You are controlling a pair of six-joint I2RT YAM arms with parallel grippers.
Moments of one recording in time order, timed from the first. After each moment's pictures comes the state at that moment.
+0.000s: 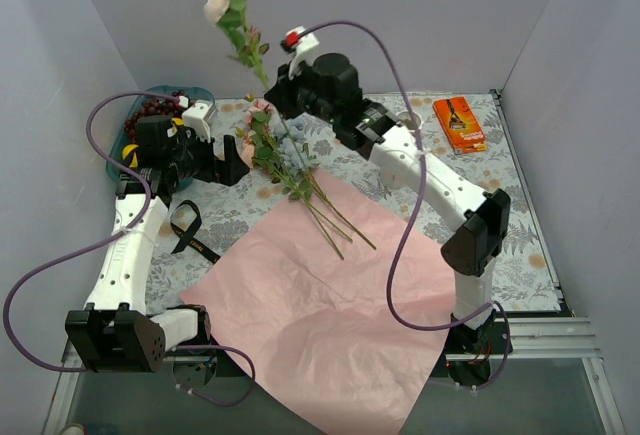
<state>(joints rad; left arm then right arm) -0.01 1.17 1.17 -0.61 0.52 0.06 0.85 1.94 2.04 -0.27 -0.07 0.17</state>
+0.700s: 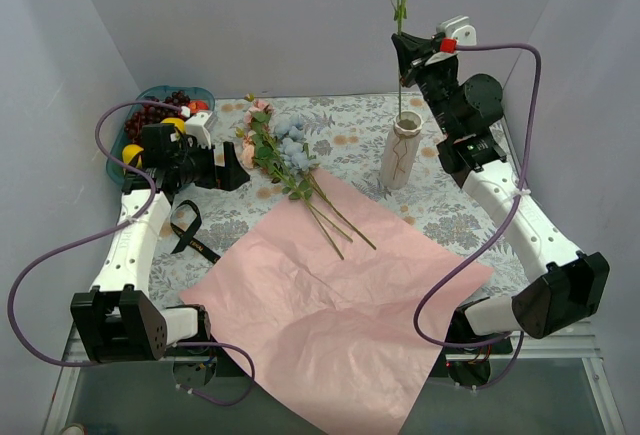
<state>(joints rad) 0.03 1.22 1.10 -0.57 0.59 0.04 0.44 1.37 1.40 0.42 -0.08 -0.06</state>
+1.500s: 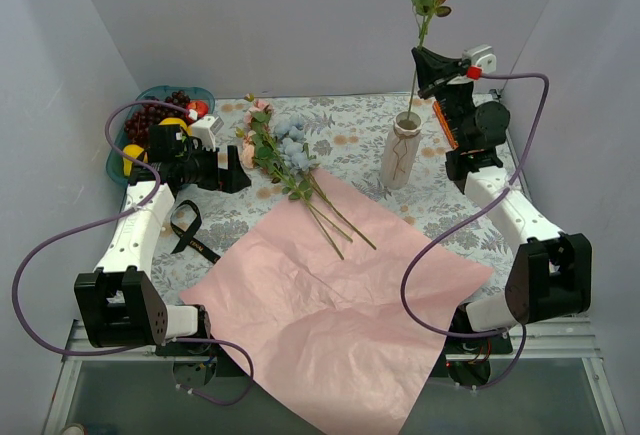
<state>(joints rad) 0.03 1.30 1.10 -0.59 0.60 0.09 0.24 1.41 1.12 0.87 -0.23 0.08</state>
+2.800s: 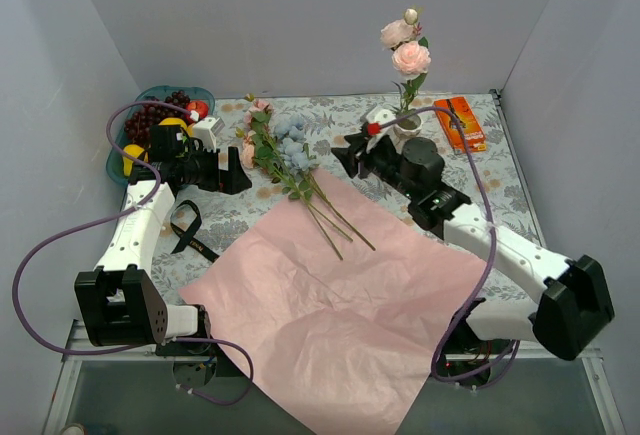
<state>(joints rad) 0.03 1.31 1.10 -0.61 0.61 0.10 0.66 1.20 0.89 0.38 -0.15 -0.07</state>
